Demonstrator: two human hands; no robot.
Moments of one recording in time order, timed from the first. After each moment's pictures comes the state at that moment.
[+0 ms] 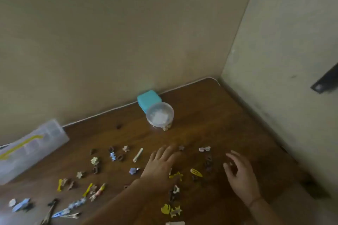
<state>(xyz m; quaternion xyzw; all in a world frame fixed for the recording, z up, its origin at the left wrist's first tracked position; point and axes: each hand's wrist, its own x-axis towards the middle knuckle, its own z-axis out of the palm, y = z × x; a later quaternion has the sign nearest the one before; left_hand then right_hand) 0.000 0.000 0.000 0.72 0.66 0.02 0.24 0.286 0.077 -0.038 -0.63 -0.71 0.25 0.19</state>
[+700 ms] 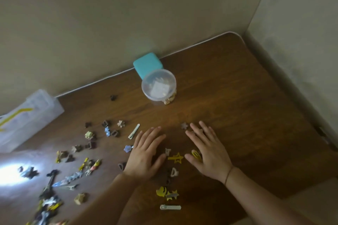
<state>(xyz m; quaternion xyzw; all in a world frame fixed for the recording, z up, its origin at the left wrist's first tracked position) -0.024 -0.020 -0.072 0.67 0.70 0.19 0.17 0.208 0.102 -0.075 -0.34 -0.92 0.22 0.00</state>
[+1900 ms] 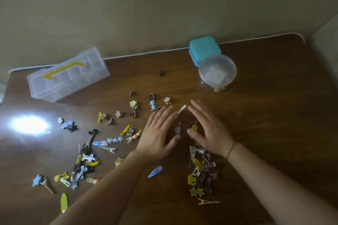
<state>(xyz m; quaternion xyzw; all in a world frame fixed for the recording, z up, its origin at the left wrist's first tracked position) -0.099 -0.080 -0.075 0.61 0.76 0.20 0.14 0.070 0.074 -0.057 -0.22 -0.92 0.31 0.02</state>
